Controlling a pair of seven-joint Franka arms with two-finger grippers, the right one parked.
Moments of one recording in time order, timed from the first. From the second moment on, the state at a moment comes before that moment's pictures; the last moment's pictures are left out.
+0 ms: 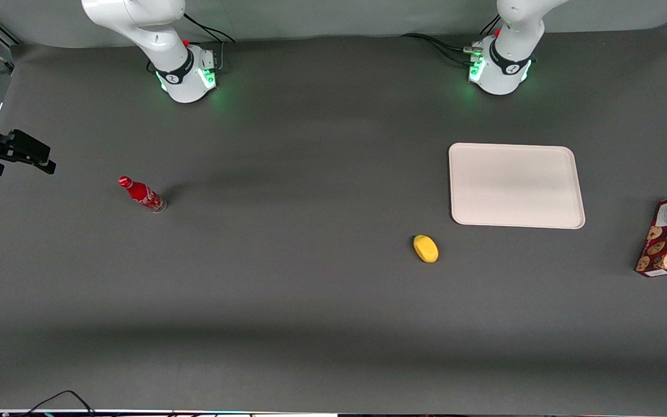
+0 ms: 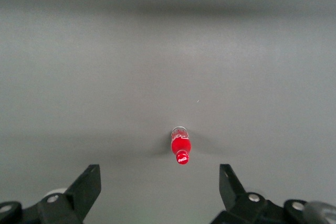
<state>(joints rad) 0.55 0.00 -0.26 -1.70 -0.01 1.65 0.65</state>
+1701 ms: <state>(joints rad) 0.85 0.56 -0.39 -1.69 0.31 2.23 0.96</state>
